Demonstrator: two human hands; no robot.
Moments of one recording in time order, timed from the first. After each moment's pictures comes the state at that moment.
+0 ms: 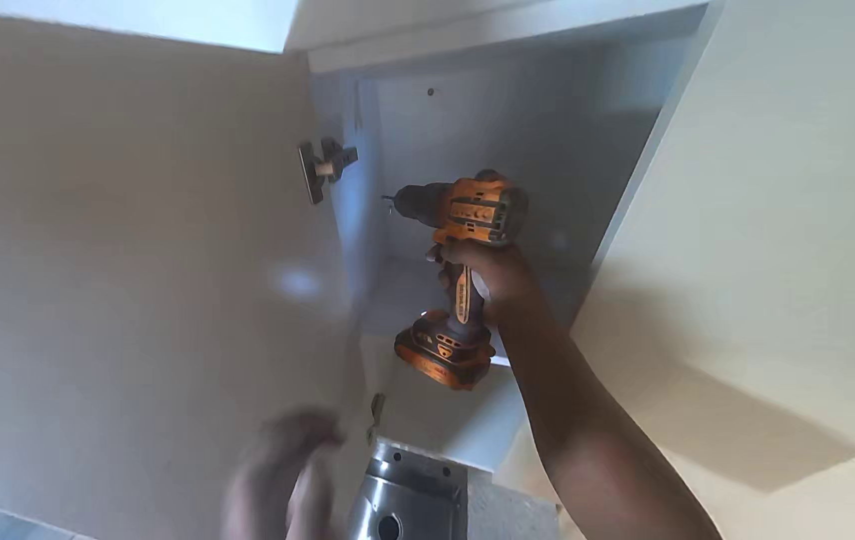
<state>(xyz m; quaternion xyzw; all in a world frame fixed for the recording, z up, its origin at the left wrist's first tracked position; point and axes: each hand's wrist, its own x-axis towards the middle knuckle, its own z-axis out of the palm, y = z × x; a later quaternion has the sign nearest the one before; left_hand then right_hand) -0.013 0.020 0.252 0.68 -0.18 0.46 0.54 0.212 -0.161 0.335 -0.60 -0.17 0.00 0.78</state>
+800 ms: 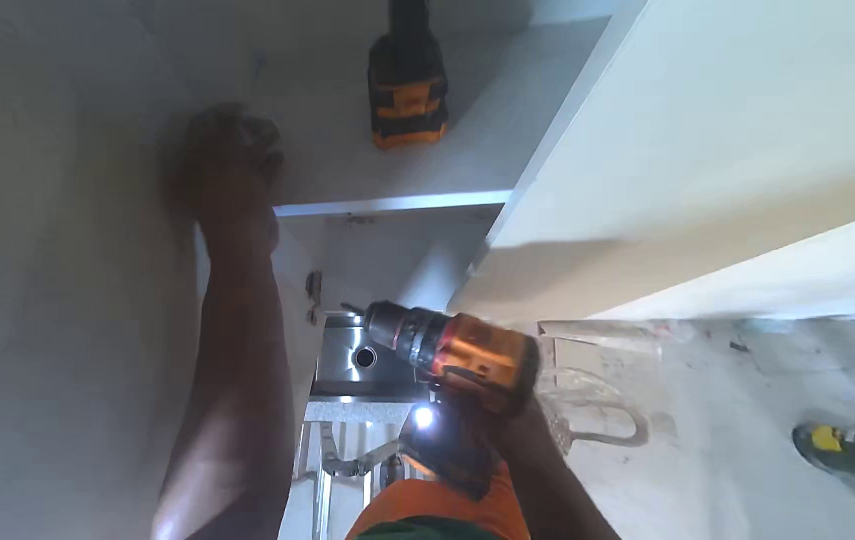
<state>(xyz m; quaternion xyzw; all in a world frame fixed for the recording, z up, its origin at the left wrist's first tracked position) 0.239 0.012 0.206 0.64 0.04 0.28 0.72 0.040 -0.234 0.065 -0.74 0.00 -0.03 0.67</state>
